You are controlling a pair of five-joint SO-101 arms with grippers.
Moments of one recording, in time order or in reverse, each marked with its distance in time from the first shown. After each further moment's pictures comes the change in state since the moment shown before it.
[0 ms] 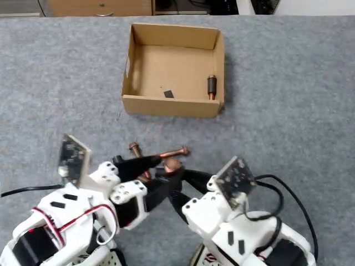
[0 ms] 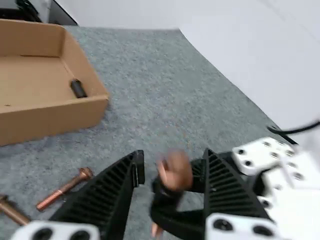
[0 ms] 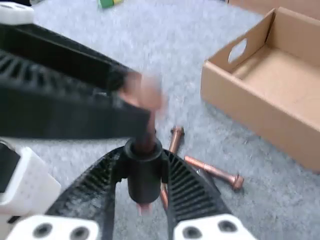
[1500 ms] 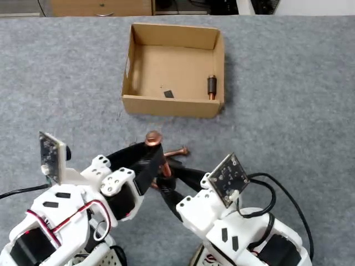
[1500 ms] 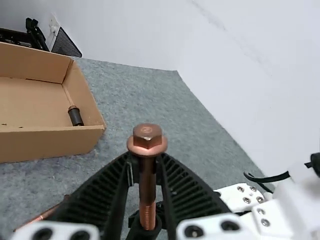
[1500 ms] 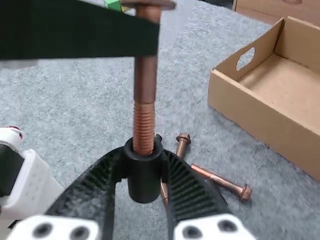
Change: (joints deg) left arm -2.5 0.0 -0.6 -6.4 6.3; right arm -1.5 0.0 3.6 -4.8 -0.3
